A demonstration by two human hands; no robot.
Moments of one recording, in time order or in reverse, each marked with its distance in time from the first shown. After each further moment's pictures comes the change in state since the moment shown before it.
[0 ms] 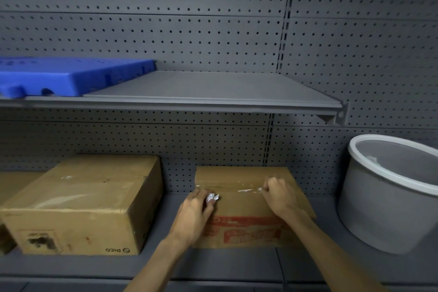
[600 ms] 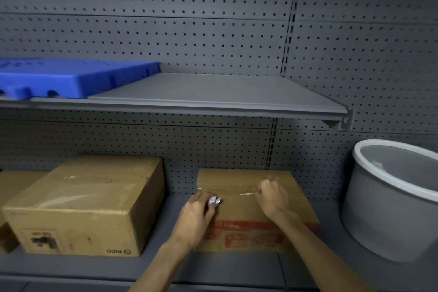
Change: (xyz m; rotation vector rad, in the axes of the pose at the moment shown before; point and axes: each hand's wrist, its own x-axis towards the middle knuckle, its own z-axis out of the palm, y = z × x) left_hand 0.000 -0.004 0.003 -0.007 0.004 0.004; right_hand 0.006 -0.020 0.013 -0.034 -0.003 -0.024
